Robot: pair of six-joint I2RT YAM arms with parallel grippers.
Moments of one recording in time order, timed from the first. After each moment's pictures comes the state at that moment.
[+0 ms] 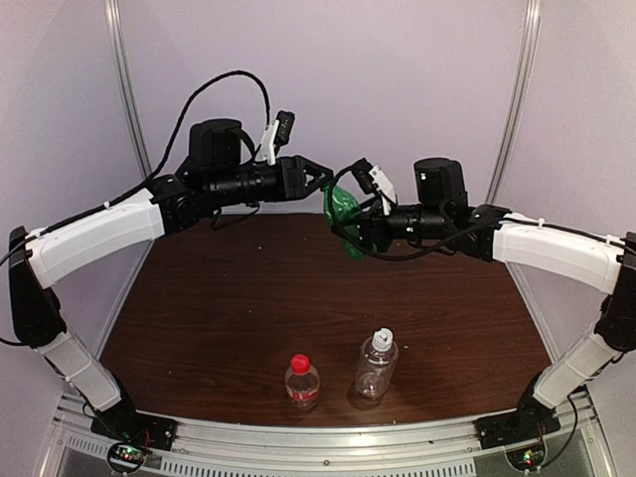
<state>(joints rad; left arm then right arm) -0.80 1.59 1.50 -0.05 0.28 -0.50 0.72 1.51 1.25 -0.03 -0.40 0.00</state>
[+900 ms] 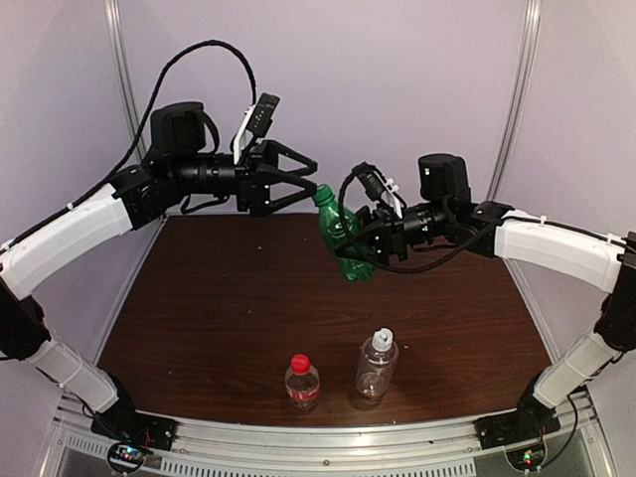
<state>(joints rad) -0.75 1.46 1.50 -0.11 0.84 -0.04 0.69 1.51 1.26 -0.04 -1.02 0.06</state>
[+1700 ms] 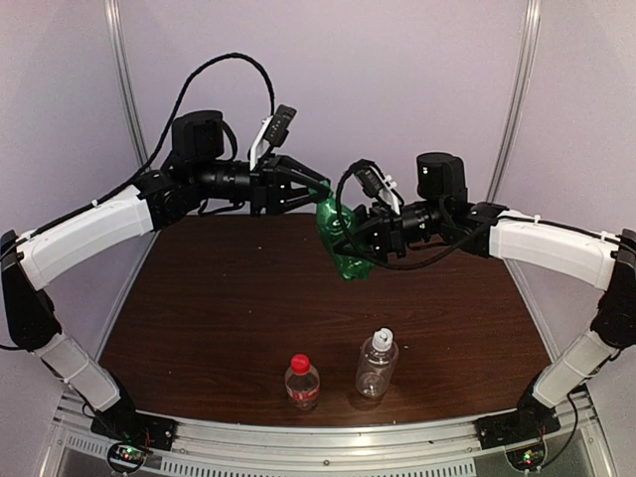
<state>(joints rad) -0.75 1.55 1.49 -0.02 0.93 -0.12 0.69 1.54 1.26 0.05 -1.09 0.14</state>
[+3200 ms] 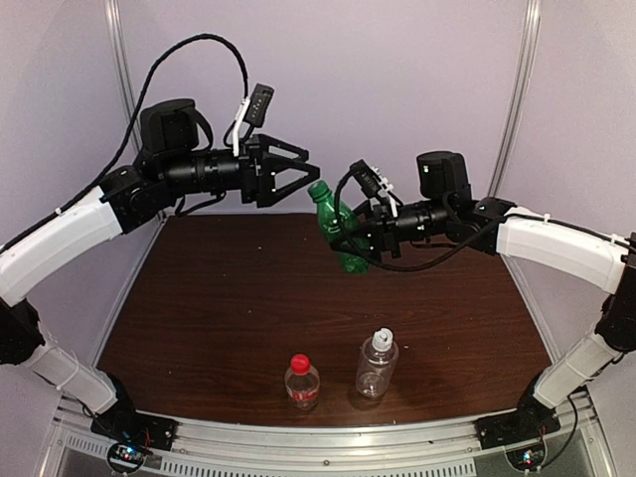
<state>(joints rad) -0.79 1.42 1.49 -0.11 0.57 -0.15 0.71 1.50 1.29 -0.11 -0.81 -0.03</state>
